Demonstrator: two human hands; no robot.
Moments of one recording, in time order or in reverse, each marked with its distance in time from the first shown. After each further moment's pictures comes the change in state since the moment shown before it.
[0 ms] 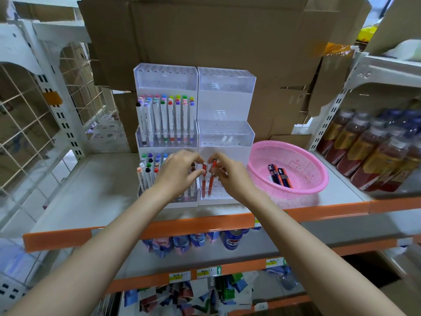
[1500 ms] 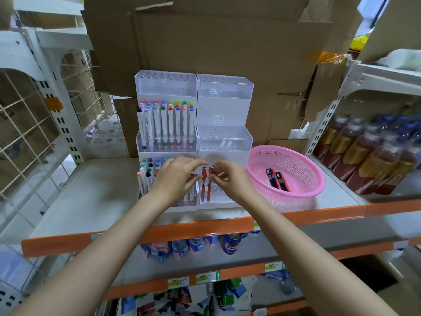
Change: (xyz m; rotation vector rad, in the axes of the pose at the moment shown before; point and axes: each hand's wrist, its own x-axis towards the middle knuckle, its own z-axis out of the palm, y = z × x) left_hand -0.008 -0.004 -0.006 0.126 0.015 0.117; right_hand 0.004 0.004 0.002 -0.059 0.064 0.053
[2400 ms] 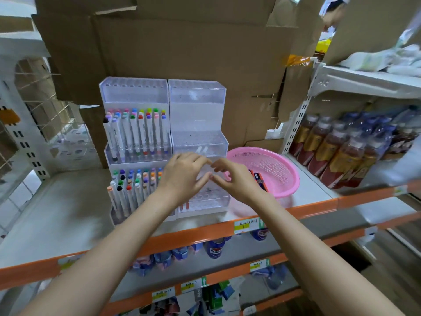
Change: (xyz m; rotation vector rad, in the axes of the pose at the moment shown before) left_hand 0.049 0.055 0.009 0.066 0.031 0.152; right_hand -0.010 0.027 -0.062 -0.113 -0.017 -0.043
